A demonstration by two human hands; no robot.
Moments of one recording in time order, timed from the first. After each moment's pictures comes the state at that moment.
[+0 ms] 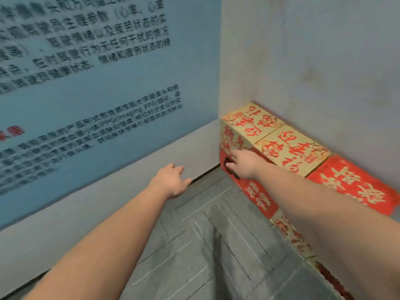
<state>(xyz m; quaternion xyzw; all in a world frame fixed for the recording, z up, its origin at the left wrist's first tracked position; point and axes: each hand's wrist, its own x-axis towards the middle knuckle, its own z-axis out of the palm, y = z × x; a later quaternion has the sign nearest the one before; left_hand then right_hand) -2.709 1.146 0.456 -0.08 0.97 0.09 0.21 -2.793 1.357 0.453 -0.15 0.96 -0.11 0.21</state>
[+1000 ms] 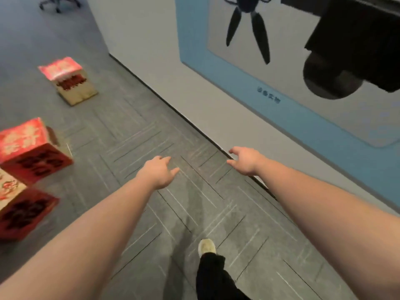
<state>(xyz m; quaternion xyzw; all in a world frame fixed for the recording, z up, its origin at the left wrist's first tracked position) -1.801 0.556 0.373 -0.72 0.63 0.26 0.08 -2.053 0.514 0.394 -0.72 0.63 0.11 0.26</state>
